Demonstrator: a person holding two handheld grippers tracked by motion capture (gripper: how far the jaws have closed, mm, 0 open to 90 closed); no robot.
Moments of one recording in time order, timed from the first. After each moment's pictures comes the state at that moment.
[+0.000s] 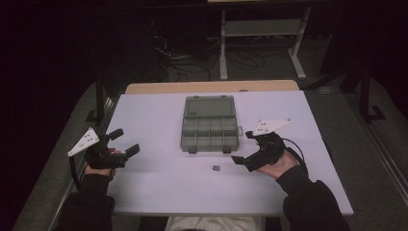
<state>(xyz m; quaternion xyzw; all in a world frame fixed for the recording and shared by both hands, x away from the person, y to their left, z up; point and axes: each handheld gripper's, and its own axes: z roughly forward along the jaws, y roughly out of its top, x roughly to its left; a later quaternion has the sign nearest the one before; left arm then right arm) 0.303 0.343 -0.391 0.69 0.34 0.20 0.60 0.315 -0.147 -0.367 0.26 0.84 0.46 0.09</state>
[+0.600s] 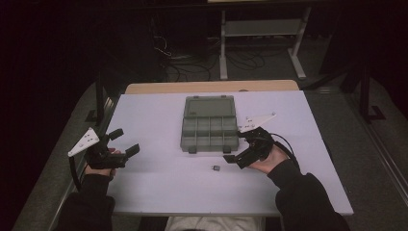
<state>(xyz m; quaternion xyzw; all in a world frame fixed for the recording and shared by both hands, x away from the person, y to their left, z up) 0.303 0.343 -0.391 0.69 0.34 0.20 0.60 0.331 -0.122 -0.367 0.25 0.87 0.43 0.06</state>
